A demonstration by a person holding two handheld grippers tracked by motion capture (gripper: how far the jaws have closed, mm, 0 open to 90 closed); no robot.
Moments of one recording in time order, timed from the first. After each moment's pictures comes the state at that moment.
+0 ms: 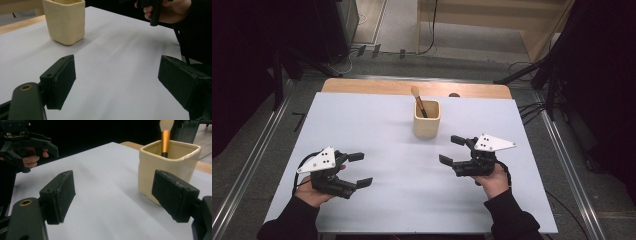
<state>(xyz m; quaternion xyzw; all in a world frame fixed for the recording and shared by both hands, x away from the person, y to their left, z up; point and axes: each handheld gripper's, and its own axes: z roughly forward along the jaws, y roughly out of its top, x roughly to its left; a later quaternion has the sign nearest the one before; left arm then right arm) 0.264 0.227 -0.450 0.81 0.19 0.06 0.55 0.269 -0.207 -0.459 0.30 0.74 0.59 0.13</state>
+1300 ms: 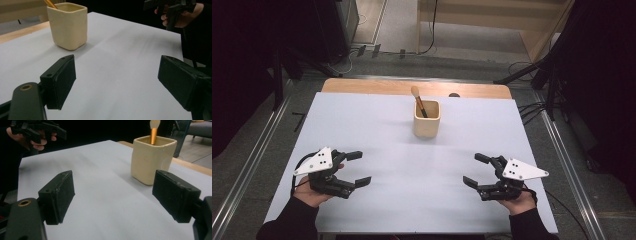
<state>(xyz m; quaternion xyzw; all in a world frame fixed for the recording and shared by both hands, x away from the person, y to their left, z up) 0.261 0.230 -0.447 0.80 0.19 0.07 0.56 0.207 -0.258 -0.469 0.28 0.74 0.59 0.17</state>
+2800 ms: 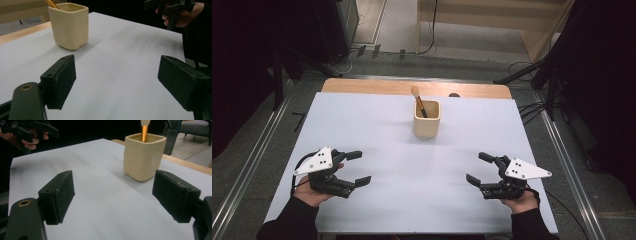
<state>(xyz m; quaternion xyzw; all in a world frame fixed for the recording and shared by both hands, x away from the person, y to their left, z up) 0.263 0.230 -0.448 0.80 0.19 0.08 0.56 0.208 -0.264 -0.470 0.30 0.74 0.58 0.18</state>
